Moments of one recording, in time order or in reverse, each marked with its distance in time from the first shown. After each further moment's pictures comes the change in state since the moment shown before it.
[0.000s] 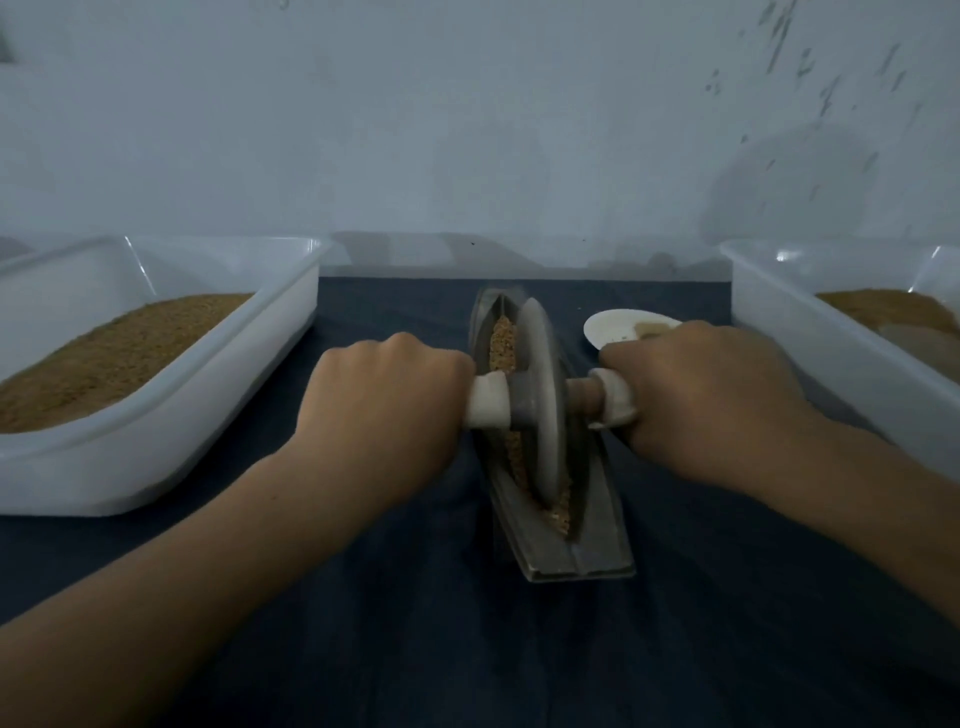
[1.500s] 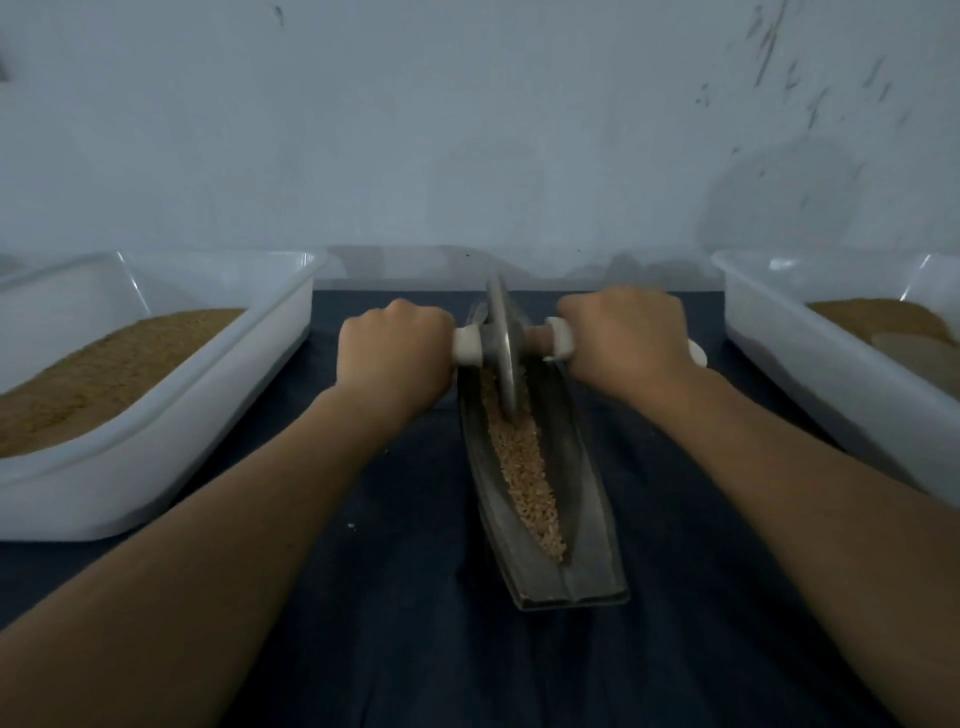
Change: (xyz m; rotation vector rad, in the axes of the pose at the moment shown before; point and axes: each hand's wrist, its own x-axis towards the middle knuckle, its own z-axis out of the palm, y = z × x) left_hand 0.059 -0.005 0.046 -0.025 -0.129 -0.253; right_hand 0.072 0.005 0.045 -0.008 -0.187 0.206
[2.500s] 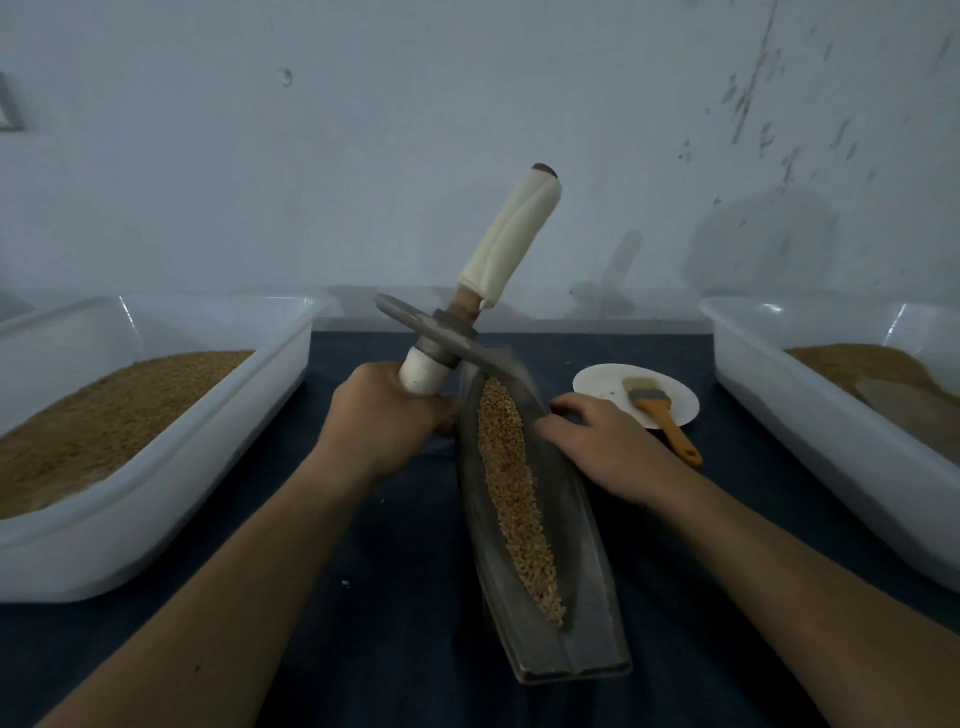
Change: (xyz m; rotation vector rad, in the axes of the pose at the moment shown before) left_hand -0.015 -0.017 0.006 -1.143 -0.180 -0.419; right_hand -0.036 -0.013 0.009 1.032 -0.462 0.331
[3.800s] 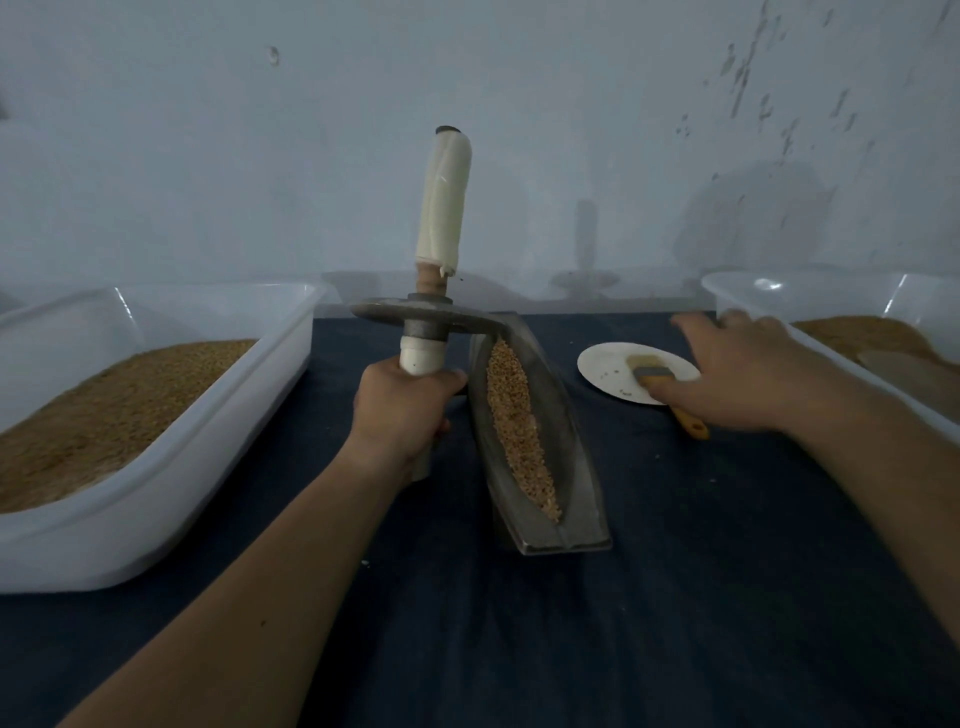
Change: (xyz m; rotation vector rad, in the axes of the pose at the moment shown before) left_hand 0.000 -0.004 0.019 -0.364 0.074 -0.172; right_hand -0.012 0.013 -0.091 -0.852 0.210 0.223
